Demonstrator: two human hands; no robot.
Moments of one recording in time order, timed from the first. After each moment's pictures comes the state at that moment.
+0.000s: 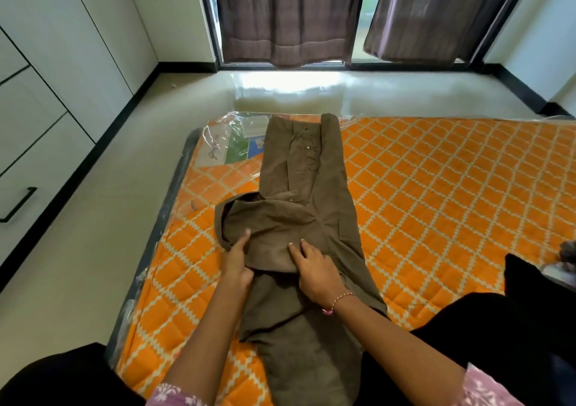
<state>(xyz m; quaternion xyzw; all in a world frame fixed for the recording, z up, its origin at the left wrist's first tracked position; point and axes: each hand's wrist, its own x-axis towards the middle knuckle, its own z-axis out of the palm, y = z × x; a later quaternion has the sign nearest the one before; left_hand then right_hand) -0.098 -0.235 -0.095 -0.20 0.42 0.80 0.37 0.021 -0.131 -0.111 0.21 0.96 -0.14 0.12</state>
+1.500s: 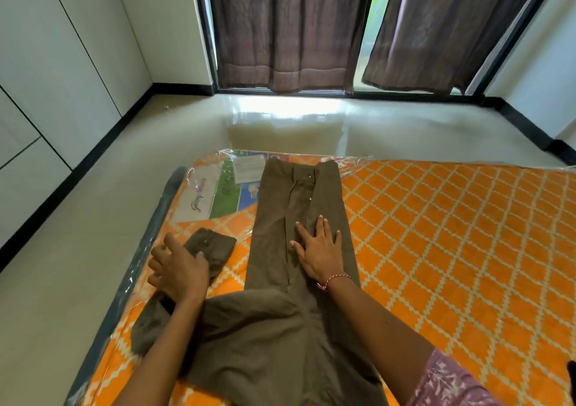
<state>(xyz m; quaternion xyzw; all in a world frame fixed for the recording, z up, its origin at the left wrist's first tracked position) -0.257 -0.193 -0.118 -0.02 0.96 0.28 -0.06 -0.141 0.015 -0.130 0.30 0.94 -0.16 0.05</state>
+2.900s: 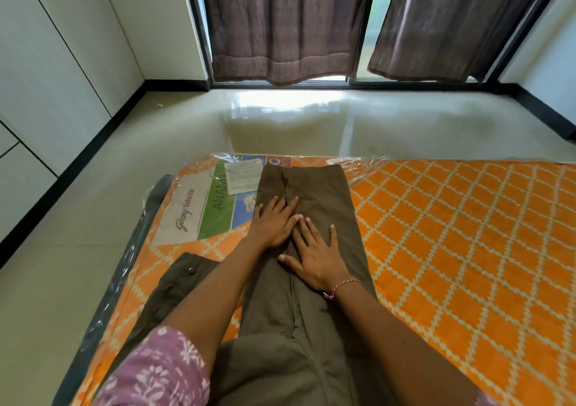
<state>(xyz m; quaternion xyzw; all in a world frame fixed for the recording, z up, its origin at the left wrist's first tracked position) -0.335 0.000 -0.157 0.46 0.87 0.08 0.16 -0.193 0.050 -0.158 0.21 0.97 -0.10 0.07</state>
